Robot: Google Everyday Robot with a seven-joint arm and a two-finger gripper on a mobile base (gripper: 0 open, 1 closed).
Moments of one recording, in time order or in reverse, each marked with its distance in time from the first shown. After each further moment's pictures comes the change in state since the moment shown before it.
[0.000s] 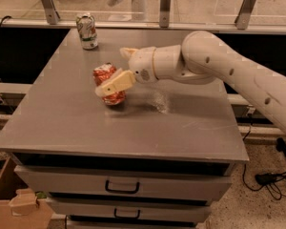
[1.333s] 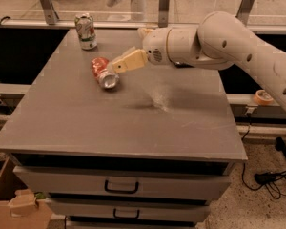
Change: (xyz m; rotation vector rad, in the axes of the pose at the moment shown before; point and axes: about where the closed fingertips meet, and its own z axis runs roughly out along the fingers) arm -0.035 -0.047 -0.036 0.137 -0.014 0.008
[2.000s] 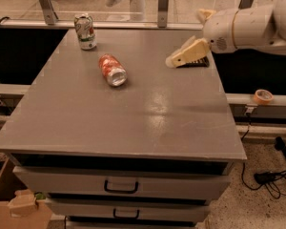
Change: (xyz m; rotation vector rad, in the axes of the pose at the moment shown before) arm 0.008 -0.059 -0.148 0.181 0.151 -0.191
